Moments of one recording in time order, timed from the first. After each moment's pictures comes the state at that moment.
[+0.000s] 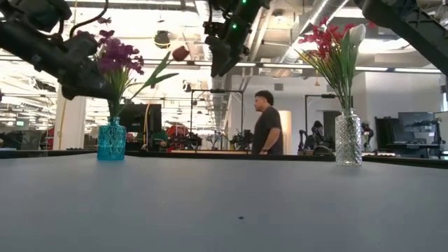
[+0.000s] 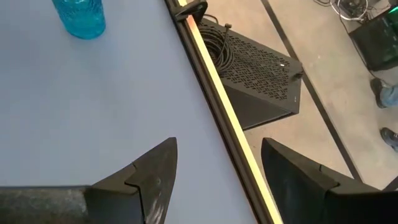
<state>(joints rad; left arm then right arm) 0.45 0.28 0.27 -0.37 -0.12 -0.21 -0.35 2.18 2.35 -1.05 0.32 -0.13</state>
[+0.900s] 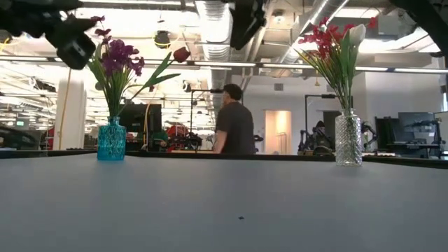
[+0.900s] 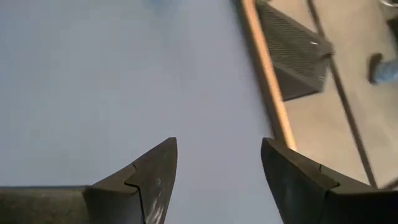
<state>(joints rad) -0.25 0.28 0.27 -0.07 -0.04 -0.41 -0.19 2.03 2.35 -1.36 0.33 -0.03</state>
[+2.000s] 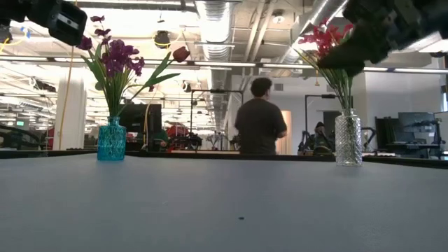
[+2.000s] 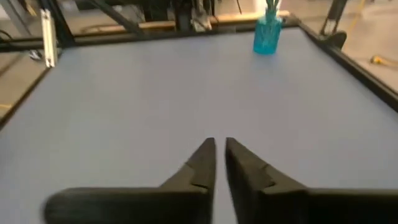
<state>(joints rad) -0.47 0.26 0.27 -0.03 -0.04 -0.10 0.15 0.84 0.45 0.01 0.24 0.15</state>
